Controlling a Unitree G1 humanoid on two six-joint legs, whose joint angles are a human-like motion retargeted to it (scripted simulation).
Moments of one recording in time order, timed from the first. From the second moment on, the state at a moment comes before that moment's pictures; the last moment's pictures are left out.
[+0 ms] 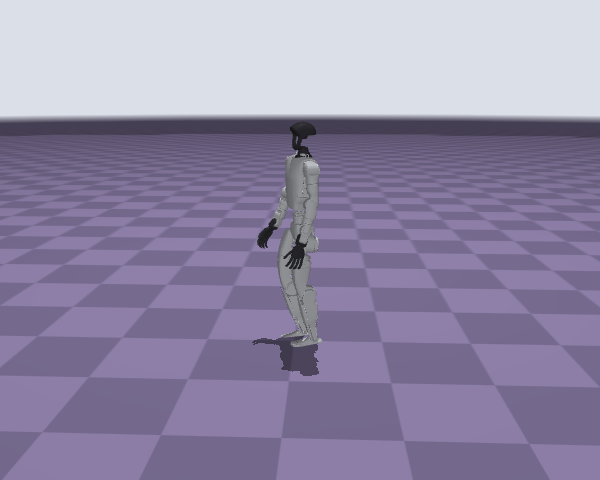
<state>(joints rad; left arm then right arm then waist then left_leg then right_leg) 0.06 0.13 -0.15 1.27 -0.06 -0.11 0.19 0.01 -0.13 0.34 1.15 -0.13 -0.08 -0.29 0.02 -0.08 -0.19 -0.14 -0.16 0.02 0.19 -0.42 0.10 -0.25 -0.03 -0.07 0.36 -0.41 0.05</state>
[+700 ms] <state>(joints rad) -0.01 0.15 -0.19 1.24 -0.08 -0.12 0.24 -0.03 -0.11 0.36 1.11 -0.16 -0.08 -0.37 0.00 -0.10 -0.20 -0.25 -0.16 0.04 0.15 -0.37 0.09 -0.39 -0.04 -0.08 0.40 -0.39 0.06</state>
